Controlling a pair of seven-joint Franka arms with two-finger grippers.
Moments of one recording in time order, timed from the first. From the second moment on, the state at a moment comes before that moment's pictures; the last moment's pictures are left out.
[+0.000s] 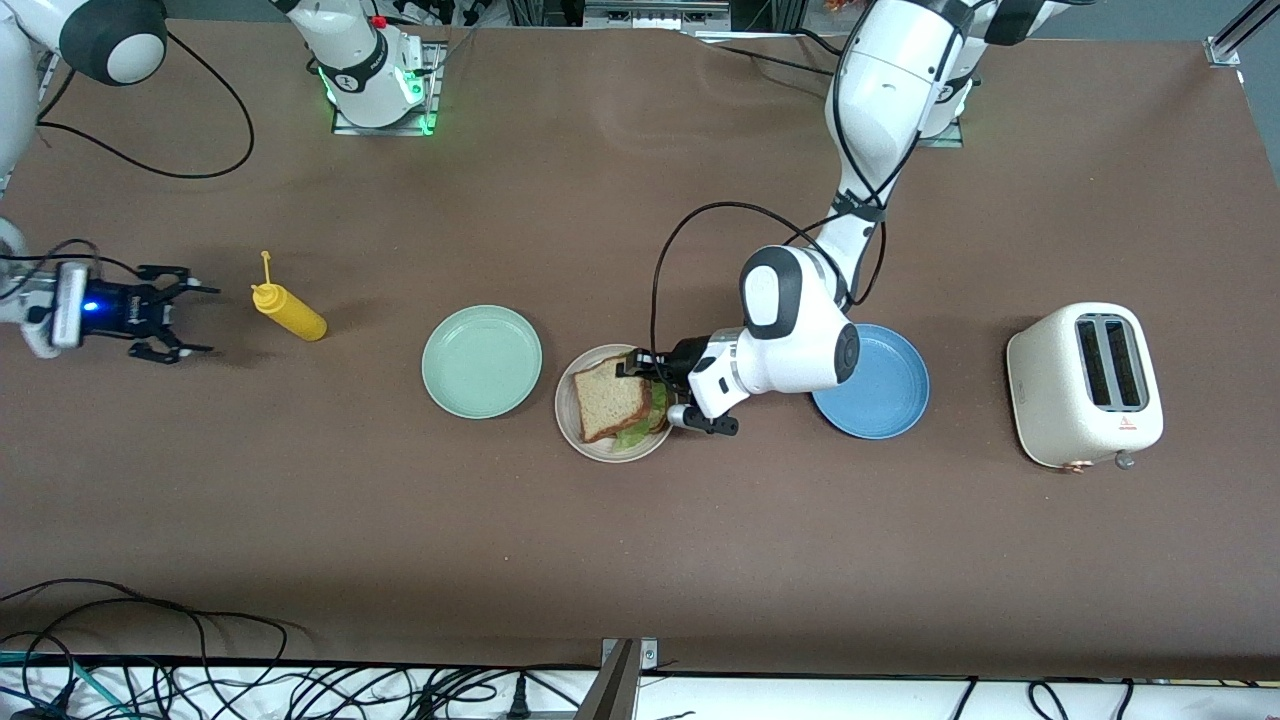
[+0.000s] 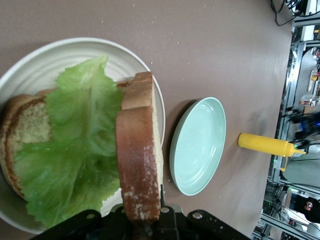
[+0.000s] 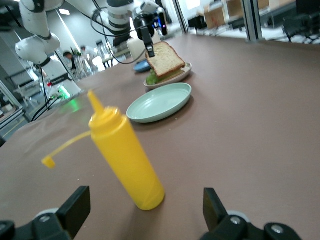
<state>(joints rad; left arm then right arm) -0.67 0.82 0.14 -1.45 -1.29 2.21 0.29 -0.29 0.86 -0.52 -1.50 1.07 1.20 -2.20</state>
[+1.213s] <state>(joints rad) -0.54 0.76 0.21 -1.42 -0.75 2.11 0.19 -0.11 0.76 -0.56 -0.97 0.94 1.22 -0.89</state>
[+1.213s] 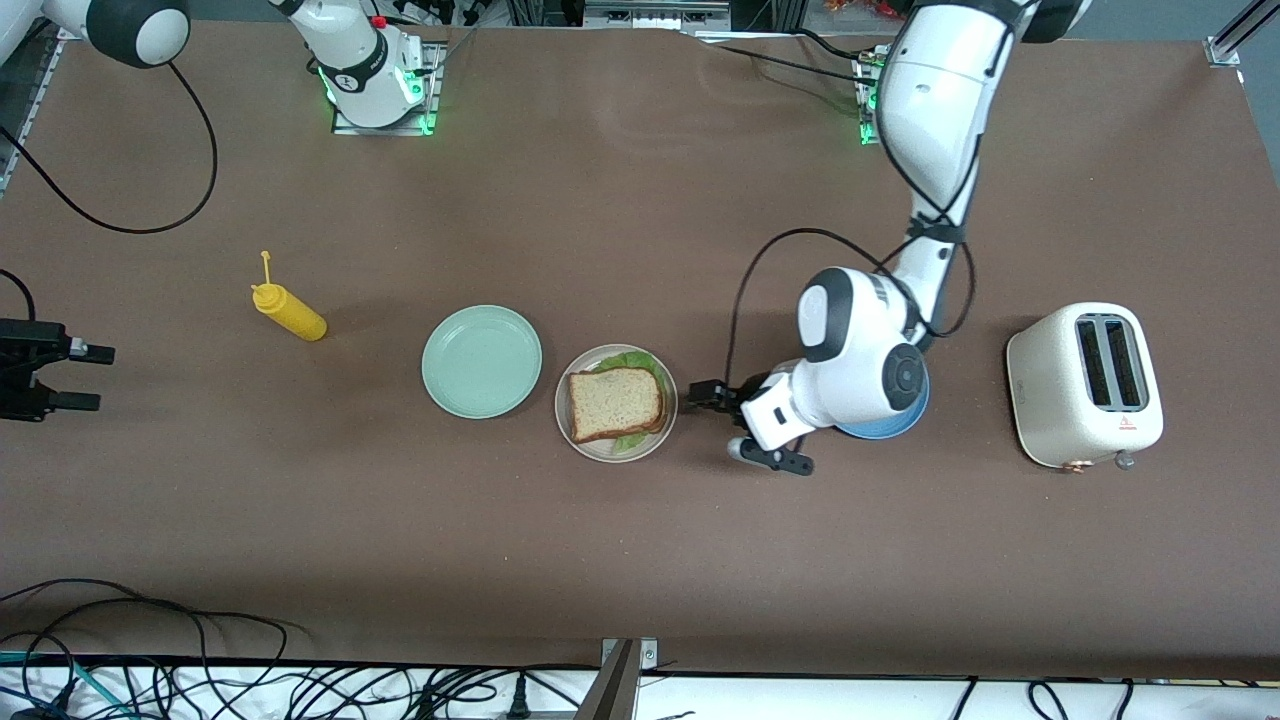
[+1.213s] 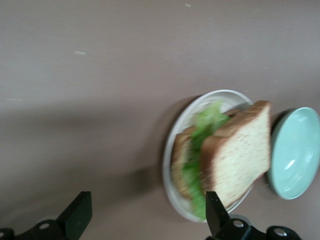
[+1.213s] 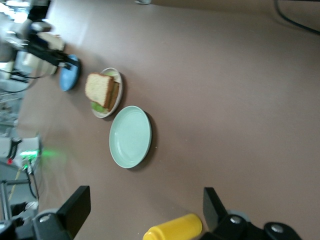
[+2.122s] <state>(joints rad) -0.26 0.58 0.22 -1.42 -0.13 1.75 0.19 -0.02 0.68 -0.57 -0.96 0.74 1.29 -0.51</state>
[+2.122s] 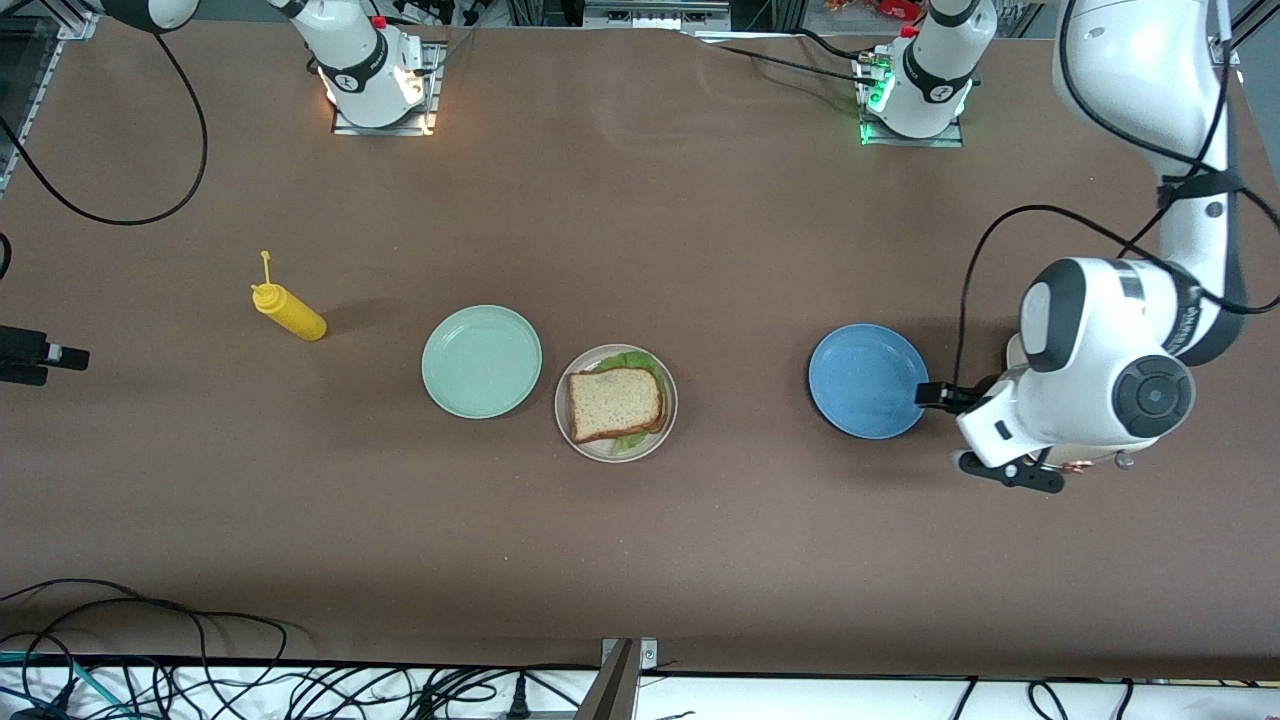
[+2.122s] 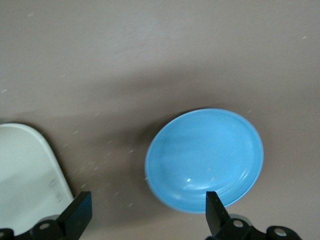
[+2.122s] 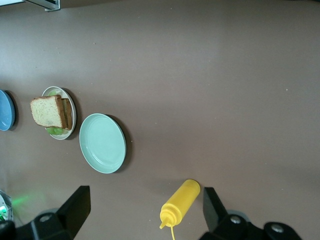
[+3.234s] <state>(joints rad) -0.15 0.16 0.25 -1.52 -0.03 1.49 0.16 0.04 0.32 -0.30 -1.26 0.15 1.49 -0.19</state>
